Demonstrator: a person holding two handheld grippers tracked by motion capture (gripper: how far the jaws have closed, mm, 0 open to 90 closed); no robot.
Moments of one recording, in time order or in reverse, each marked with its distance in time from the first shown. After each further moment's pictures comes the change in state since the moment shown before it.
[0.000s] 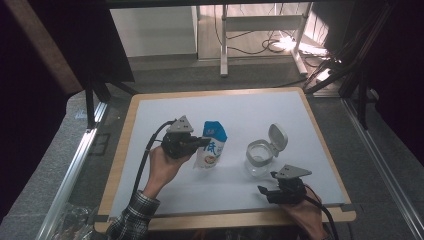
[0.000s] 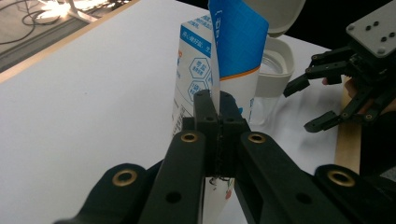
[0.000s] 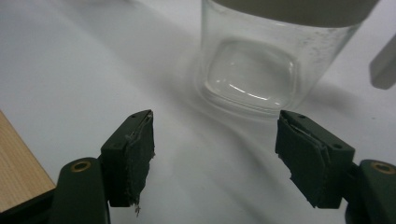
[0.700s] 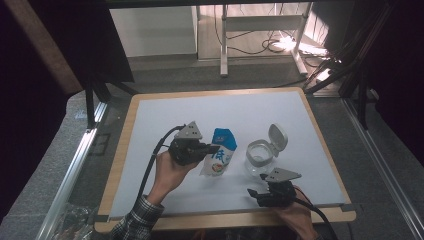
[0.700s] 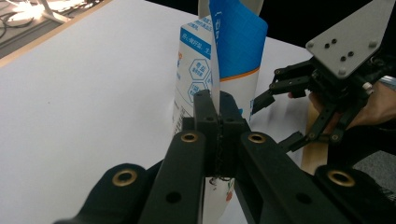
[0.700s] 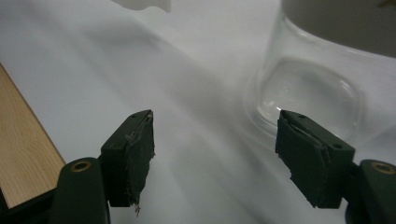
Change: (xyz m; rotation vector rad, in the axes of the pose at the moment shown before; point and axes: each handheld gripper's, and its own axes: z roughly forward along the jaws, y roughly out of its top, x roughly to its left) left arm -0.027 0.008 0.006 0.005 -0.068 0.029; right arm 0.023 0.007 0.014 -0.036 0.056 -0.031
